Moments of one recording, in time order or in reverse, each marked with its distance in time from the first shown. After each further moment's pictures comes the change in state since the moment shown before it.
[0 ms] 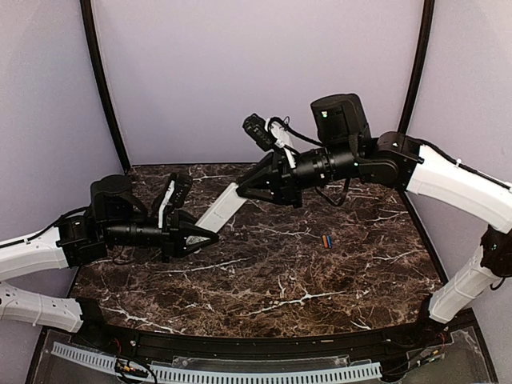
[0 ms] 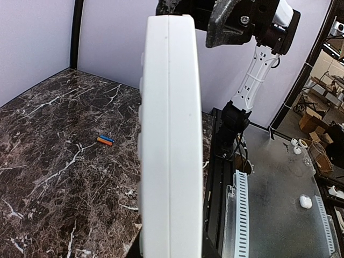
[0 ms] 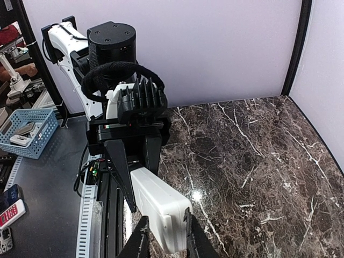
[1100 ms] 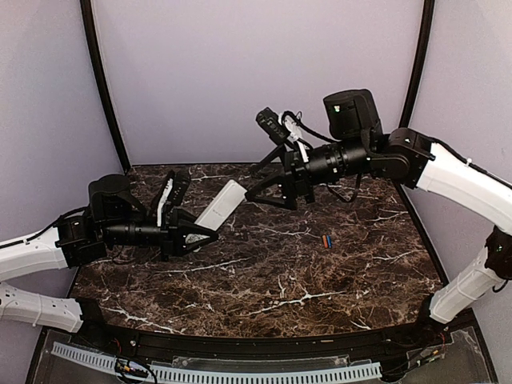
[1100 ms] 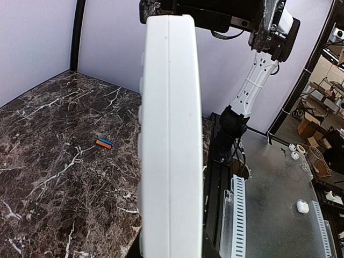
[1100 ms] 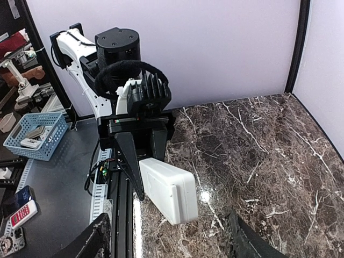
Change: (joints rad) left arm 0.000 -0.006 -0.001 0.016 0.002 -0.030; right arm -0.045 -0.040 -0.006 -0.045 -0.061 0.034
